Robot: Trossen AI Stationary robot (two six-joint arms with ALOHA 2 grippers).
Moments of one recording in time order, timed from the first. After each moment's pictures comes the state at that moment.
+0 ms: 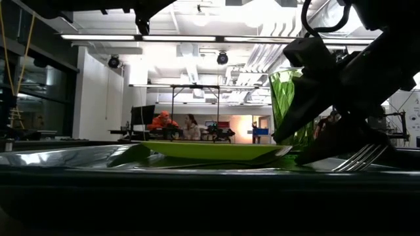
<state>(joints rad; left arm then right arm) 0.02 1.02 0.54 0.60 0.02 -0.22 0.50 1.74 0.68 0.21 0.50 1.57</state>
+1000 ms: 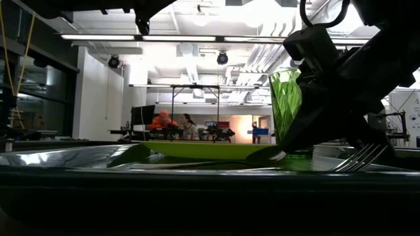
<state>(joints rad) 0.02 1.02 0.54 0.60 0.01 -0.21 0.50 1.73 0.68 0.26 0.46 1.52</state>
